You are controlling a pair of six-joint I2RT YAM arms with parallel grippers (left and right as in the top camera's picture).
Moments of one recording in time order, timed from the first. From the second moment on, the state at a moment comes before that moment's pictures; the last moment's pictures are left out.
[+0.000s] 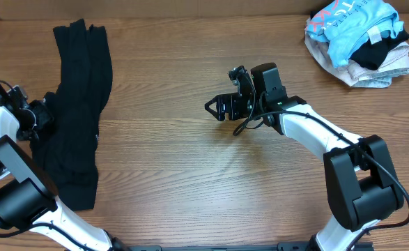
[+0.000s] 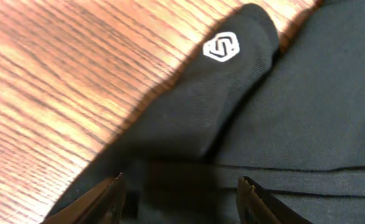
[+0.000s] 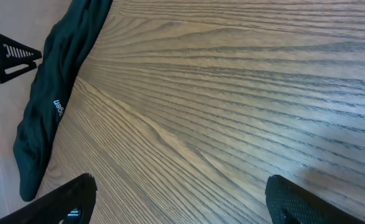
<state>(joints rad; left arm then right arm) 0.63 2.03 1.40 -0.57 0.16 -0.04 0.35 1.86 1.12 -0.12 -0.59 0.28</state>
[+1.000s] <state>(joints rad) 0.61 2.03 1.40 -0.60 0.08 -0.01 0.35 1.86 1.12 -0.14 -0.59 0.28</state>
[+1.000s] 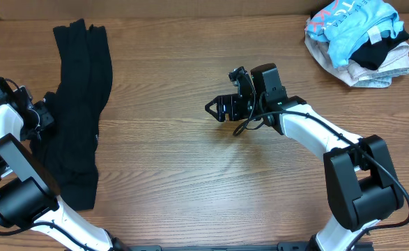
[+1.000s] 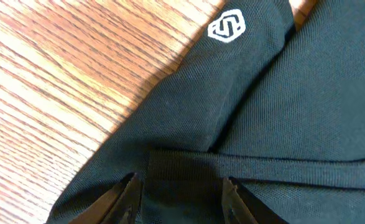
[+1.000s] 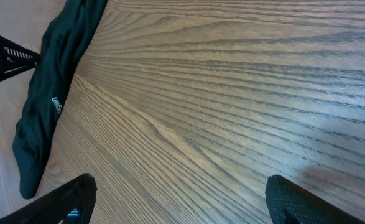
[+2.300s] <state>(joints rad) 0.56 2.08 1.89 -1.09 0.22 -0.10 0.35 1.86 1.12 -0.15 -0.59 0.28</state>
